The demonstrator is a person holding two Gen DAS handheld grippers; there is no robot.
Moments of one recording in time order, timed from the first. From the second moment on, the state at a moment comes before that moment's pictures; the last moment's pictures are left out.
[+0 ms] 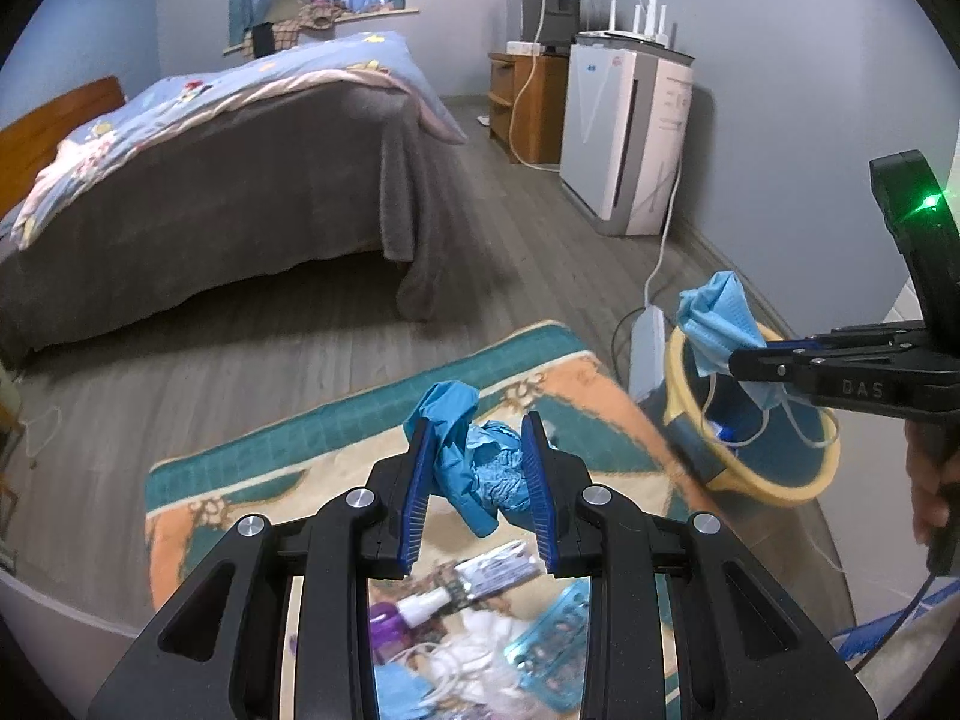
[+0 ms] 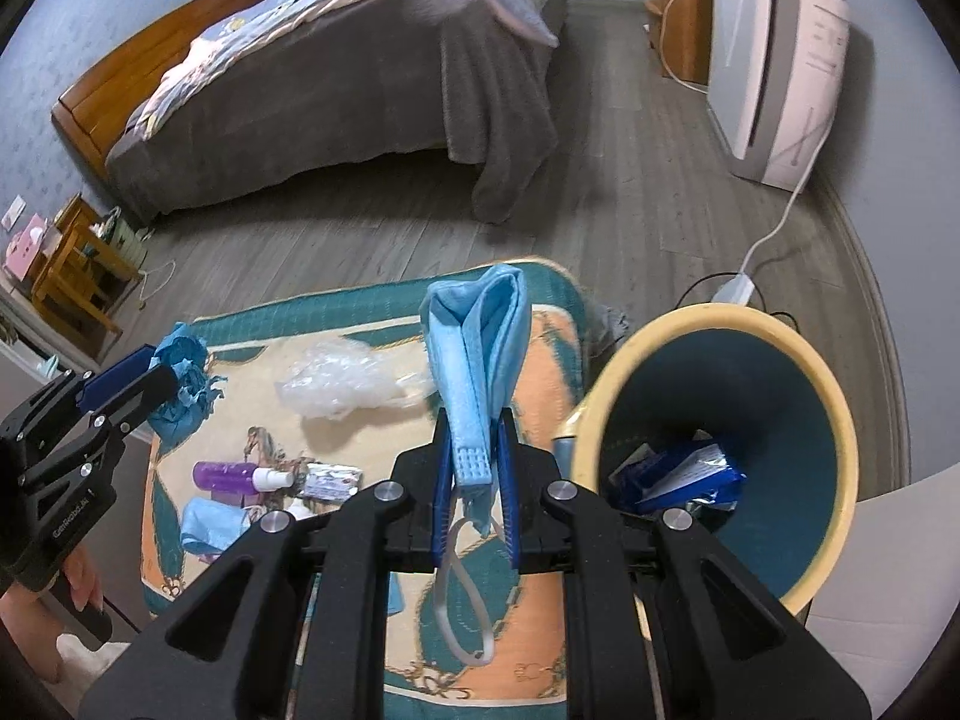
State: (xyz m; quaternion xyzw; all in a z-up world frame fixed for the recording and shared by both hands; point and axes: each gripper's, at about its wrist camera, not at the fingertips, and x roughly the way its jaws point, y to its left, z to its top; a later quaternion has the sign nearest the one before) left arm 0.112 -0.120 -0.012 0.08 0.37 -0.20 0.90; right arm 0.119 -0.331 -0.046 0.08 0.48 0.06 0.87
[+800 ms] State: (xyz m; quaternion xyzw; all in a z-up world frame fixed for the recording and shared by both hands) left arm 0.103 -0.196 -0.026 0.10 0.39 -0.25 0.88; right arm 0.117 -0.411 -0.077 0.11 0.51 -0.05 0.85
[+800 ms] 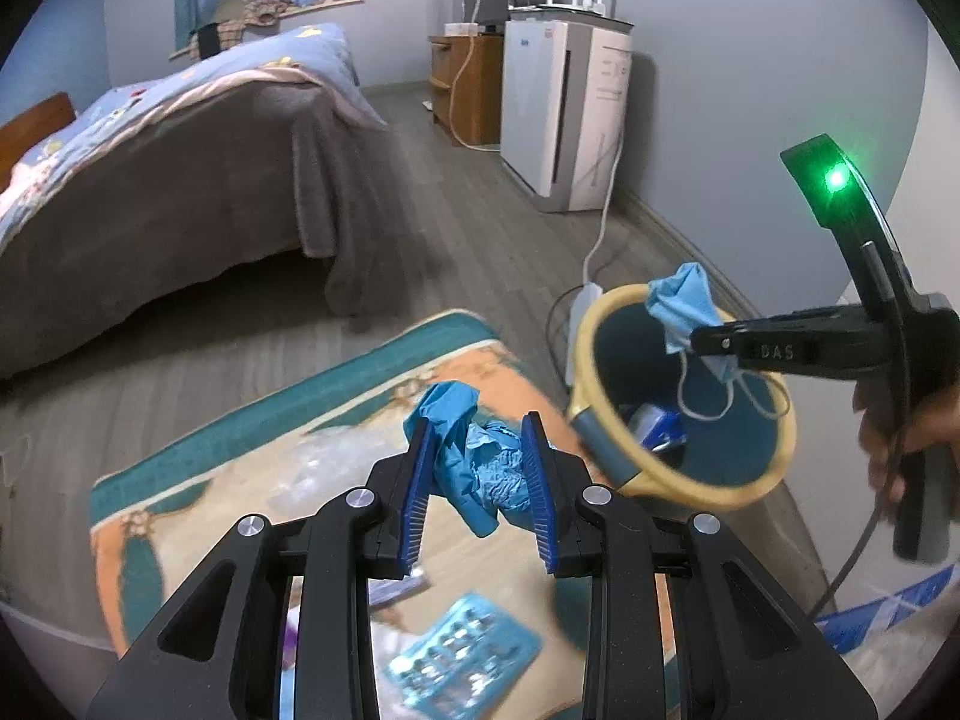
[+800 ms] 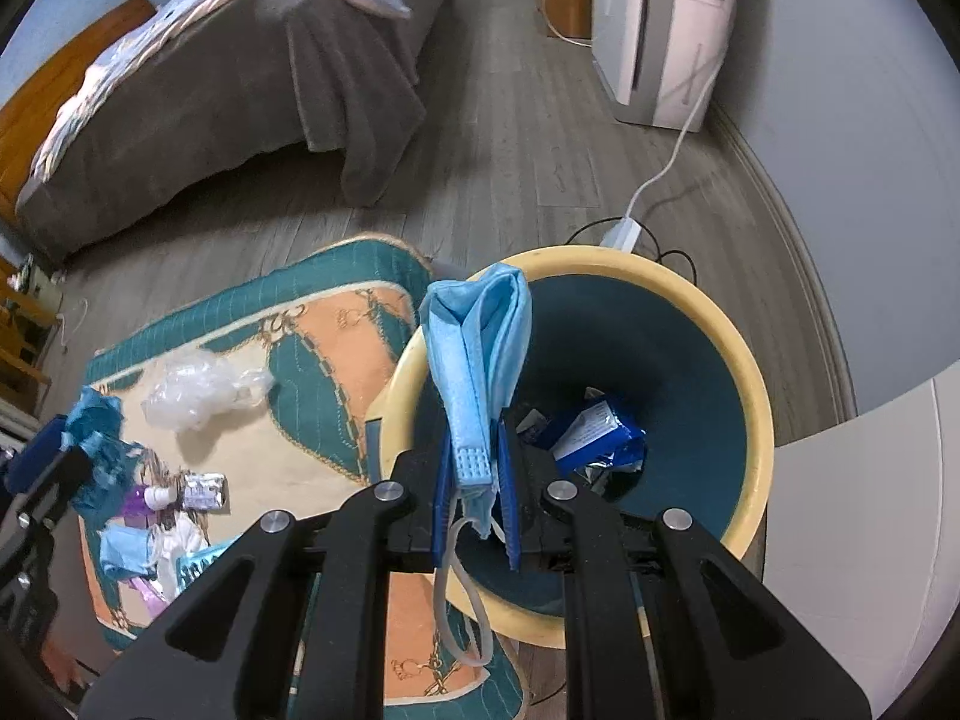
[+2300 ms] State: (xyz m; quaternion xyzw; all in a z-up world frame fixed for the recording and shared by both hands) left arm 0.117 -0.295 -0.041 0.09 0.40 -0.28 0.87; right arm 0.106 -0.484 -0.087 0.17 0.50 -0.11 0.84
